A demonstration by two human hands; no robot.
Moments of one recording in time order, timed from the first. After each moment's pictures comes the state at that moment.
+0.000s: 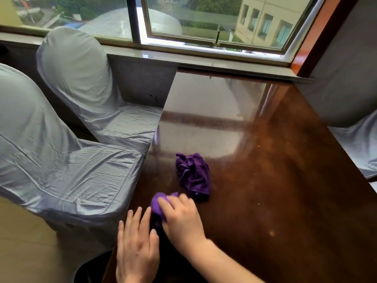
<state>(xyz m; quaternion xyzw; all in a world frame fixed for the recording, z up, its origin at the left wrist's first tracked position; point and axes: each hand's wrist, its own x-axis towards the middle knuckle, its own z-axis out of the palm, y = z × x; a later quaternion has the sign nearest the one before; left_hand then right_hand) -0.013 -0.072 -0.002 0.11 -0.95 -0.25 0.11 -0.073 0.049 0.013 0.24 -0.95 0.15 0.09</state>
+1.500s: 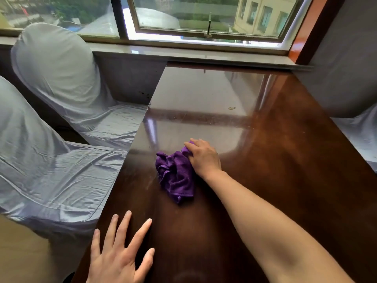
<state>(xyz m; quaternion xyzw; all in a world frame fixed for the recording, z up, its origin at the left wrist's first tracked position) -0.019 -0.059 -0.009 0.02 -0.99 -0.10 0.01 -0.268 0.151 -0.001 0.11 -0.97 0.18 0.08</state>
